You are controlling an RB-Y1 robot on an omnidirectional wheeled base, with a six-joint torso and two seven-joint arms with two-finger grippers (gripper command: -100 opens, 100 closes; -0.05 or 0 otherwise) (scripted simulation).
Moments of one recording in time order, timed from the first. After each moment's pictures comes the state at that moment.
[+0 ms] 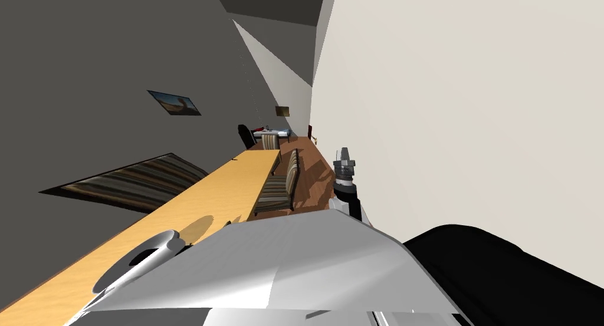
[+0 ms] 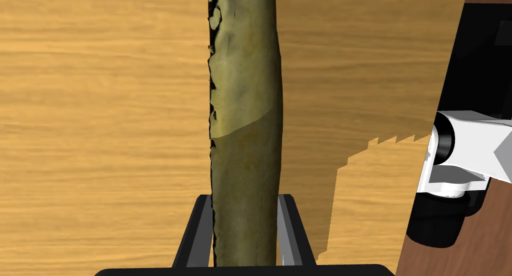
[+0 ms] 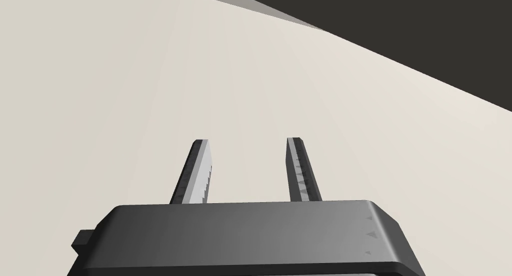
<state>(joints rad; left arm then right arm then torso) 0.13 0.63 0.40 -0.74 0.86 1.01 0.60 0.50 0.04 0.07 -2.36 0.05 -0.54 0.12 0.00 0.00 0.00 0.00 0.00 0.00</state>
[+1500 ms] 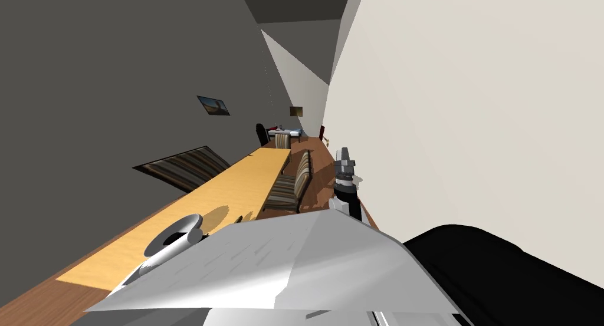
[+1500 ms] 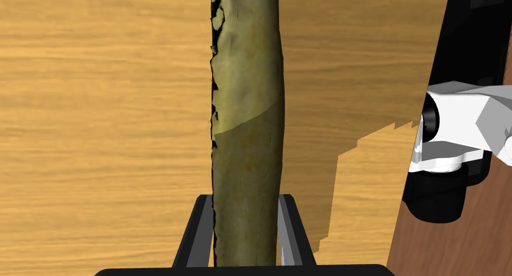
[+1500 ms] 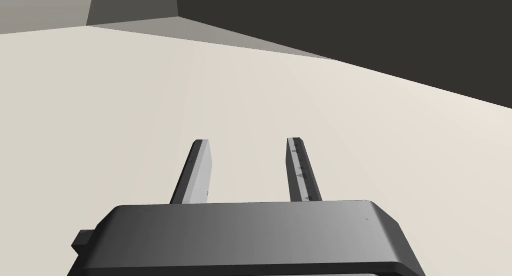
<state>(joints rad) 0.23 0.52 0.36 -1.10 0.73 1.13 0.68 0.50 0.04 0.07 -2.36 0.05 -0.54 0.12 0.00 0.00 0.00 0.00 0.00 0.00</state>
